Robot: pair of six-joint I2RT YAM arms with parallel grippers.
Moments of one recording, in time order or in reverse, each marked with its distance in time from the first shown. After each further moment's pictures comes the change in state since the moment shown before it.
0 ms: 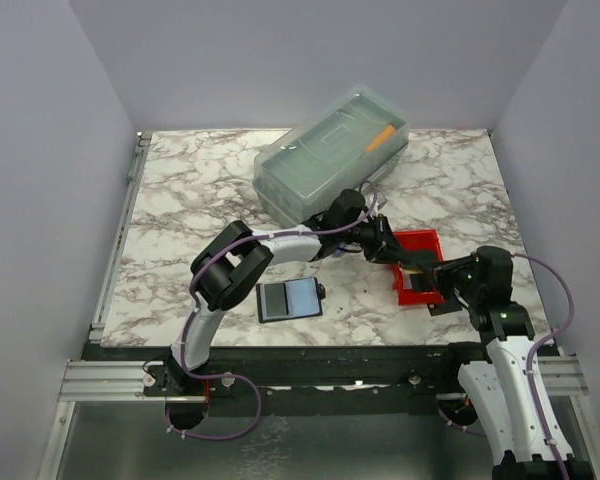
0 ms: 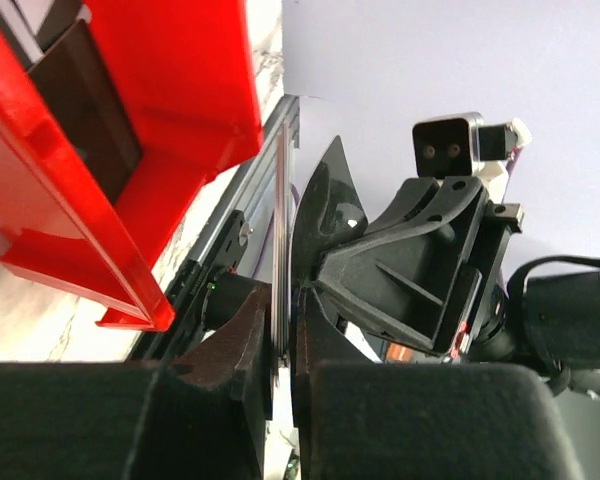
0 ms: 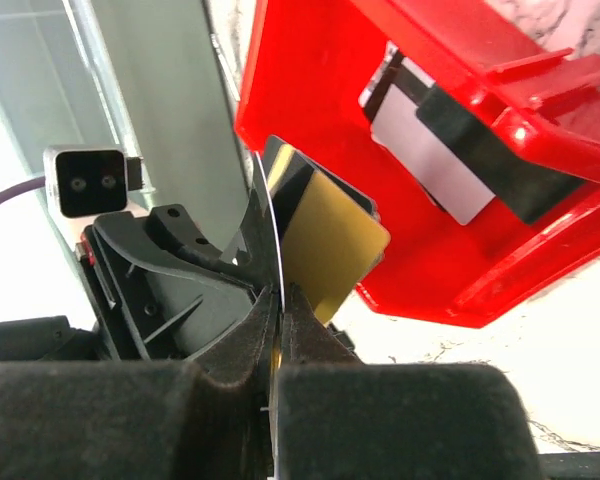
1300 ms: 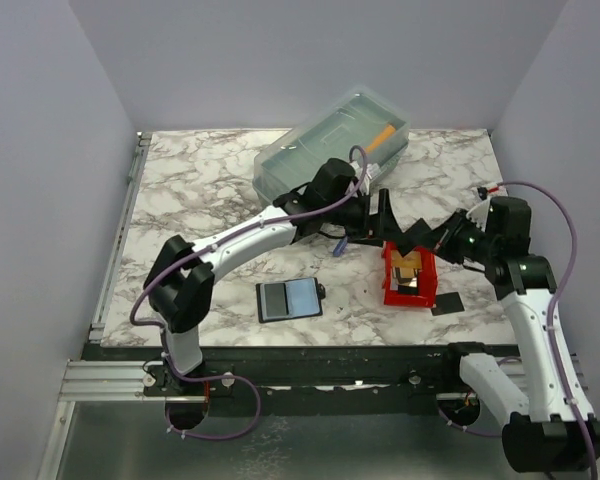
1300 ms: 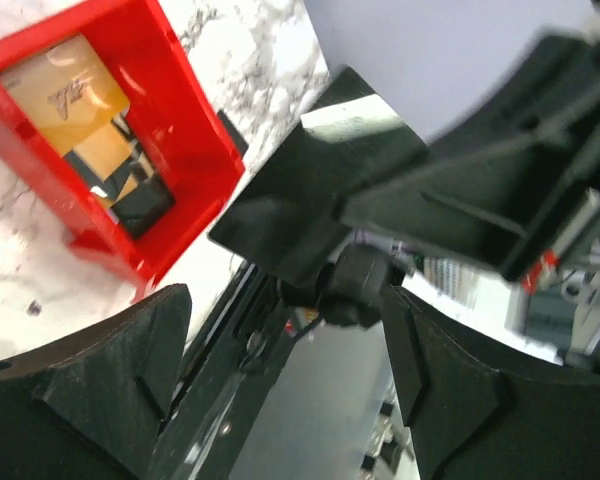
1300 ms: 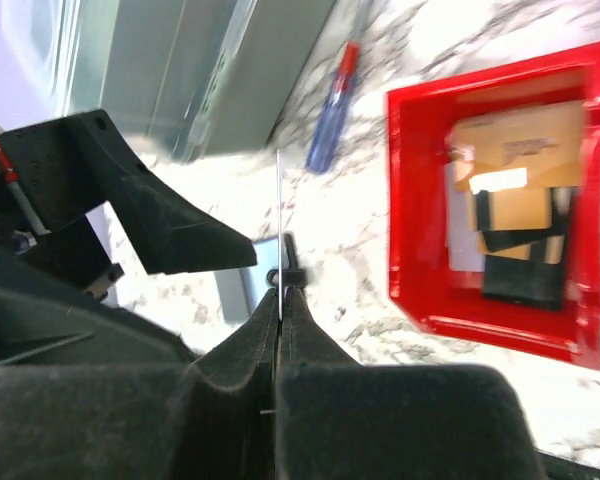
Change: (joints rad) left arm 0.011 -0.264 0.154 -0.570 -0.163 0.486; right arm 0.004 0.291 0.426 -0.141 -0.193 -0.605
